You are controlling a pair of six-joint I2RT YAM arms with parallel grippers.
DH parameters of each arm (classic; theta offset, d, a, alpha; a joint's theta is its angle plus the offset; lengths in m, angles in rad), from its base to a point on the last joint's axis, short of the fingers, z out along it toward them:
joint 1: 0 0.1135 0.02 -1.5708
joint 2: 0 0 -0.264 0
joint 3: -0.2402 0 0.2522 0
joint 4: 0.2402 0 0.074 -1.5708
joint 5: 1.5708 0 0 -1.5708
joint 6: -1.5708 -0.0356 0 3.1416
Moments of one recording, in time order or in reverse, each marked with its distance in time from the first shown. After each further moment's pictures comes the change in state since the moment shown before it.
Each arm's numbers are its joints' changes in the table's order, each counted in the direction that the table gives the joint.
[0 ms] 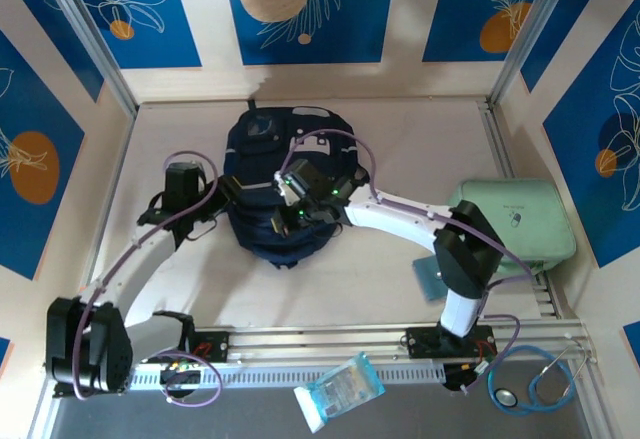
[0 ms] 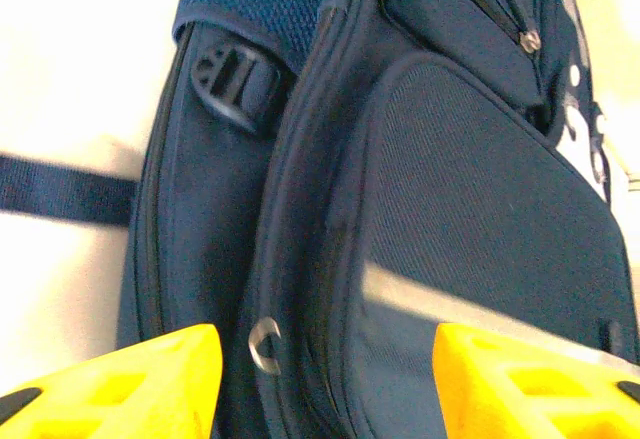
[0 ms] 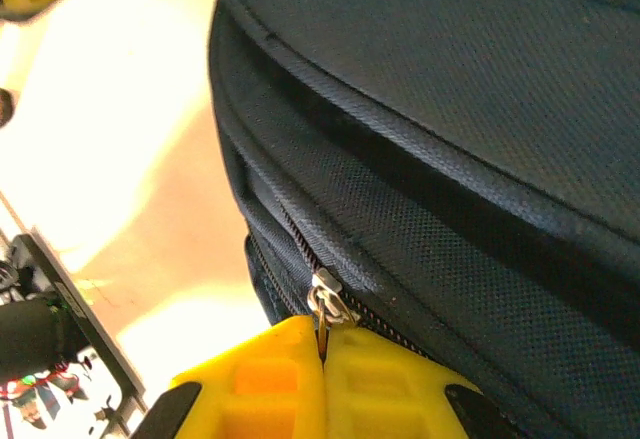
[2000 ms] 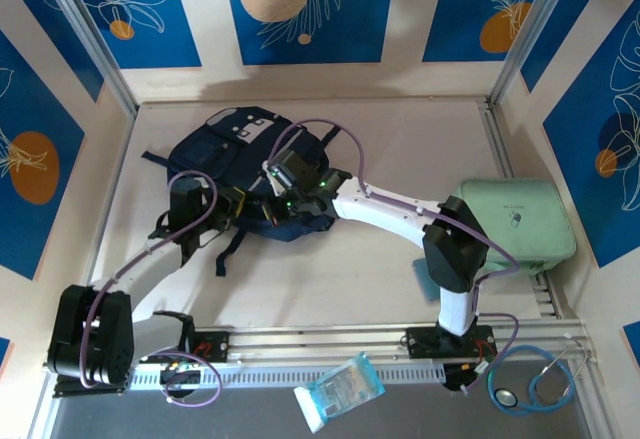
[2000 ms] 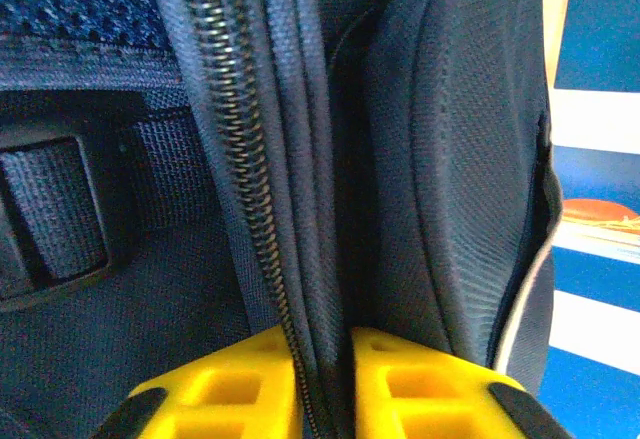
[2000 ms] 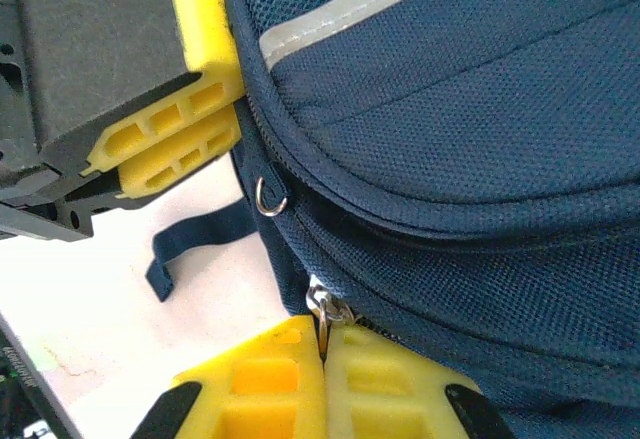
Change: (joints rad) left arm 0.000 0.057 0.209 -0.423 0.160 0.440; right arm 0.023 0.065 -0.140 0.051 0.151 0.064
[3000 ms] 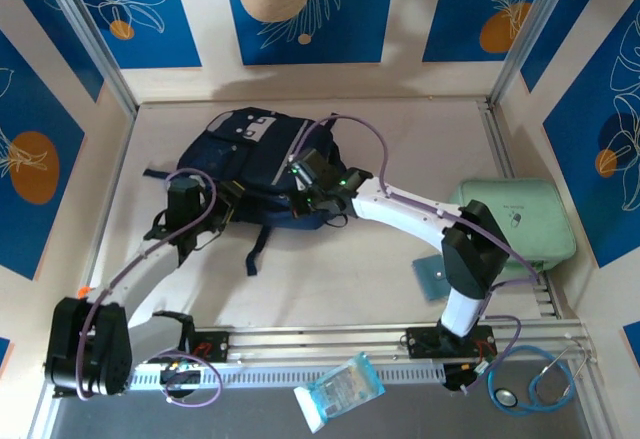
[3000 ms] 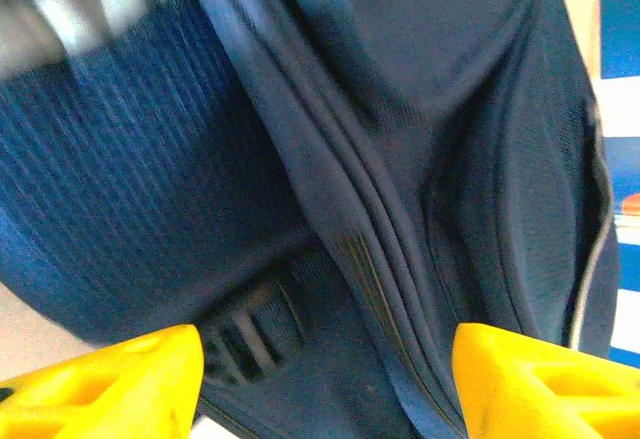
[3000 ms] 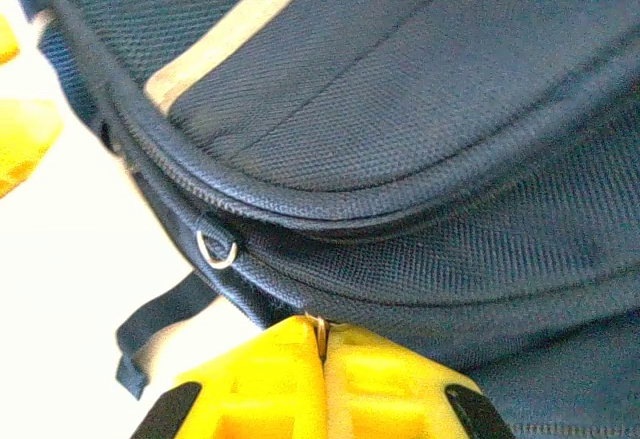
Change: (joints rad) left arm 0.001 -0.080 -0.027 0.155 -0.074 -0.168; right arm -0.069 -0.090 0.103 -0.002 0.105 -0.036
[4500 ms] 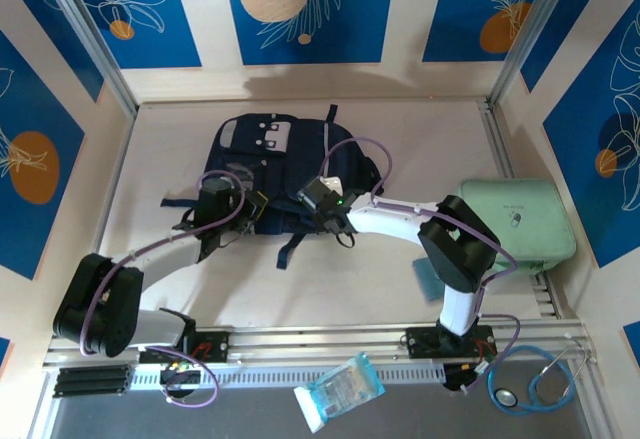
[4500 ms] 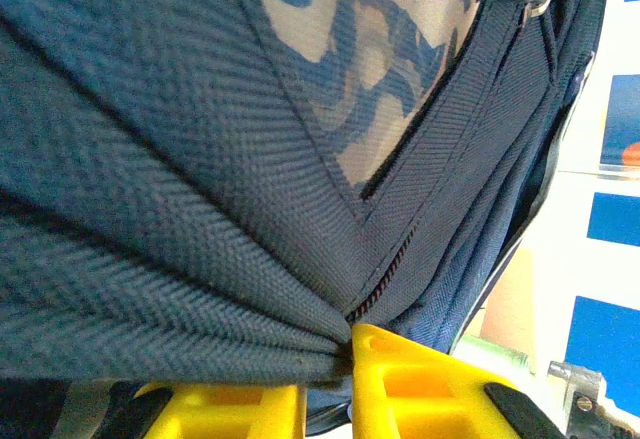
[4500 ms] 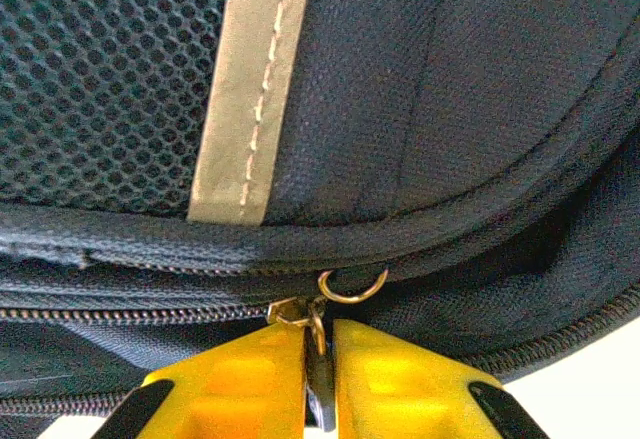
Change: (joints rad) left arm -0.186 0.227 -0.009 -0.226 -0.049 0.122; right arm -0.023 0.050 0.240 -0.017 0.349 -0.186
